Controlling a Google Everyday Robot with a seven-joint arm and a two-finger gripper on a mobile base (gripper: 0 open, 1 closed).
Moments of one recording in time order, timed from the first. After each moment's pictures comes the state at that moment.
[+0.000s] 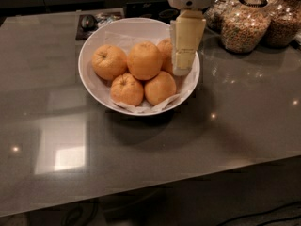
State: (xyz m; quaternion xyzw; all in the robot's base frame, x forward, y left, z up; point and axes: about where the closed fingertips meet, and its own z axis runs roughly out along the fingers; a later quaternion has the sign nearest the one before) arm 0.519 -0.036 1.020 -0.75 0.63 -0.07 0.19
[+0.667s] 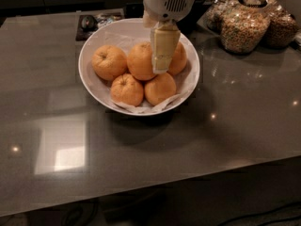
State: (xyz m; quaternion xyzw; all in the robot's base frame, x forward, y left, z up) arm 0.537 -0.005 0.987 -0.77 0.62 -0.05 0.16
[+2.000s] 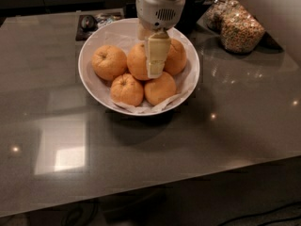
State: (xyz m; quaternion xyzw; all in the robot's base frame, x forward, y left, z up) arm 0.555 0.009 0.953 -0.78 0.62 -0.02 0.12
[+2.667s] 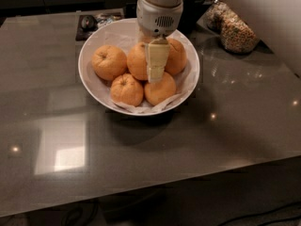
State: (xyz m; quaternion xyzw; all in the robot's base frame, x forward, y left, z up) arm 0.560 0.008 0.933 -0.78 0.62 0.00 0.10
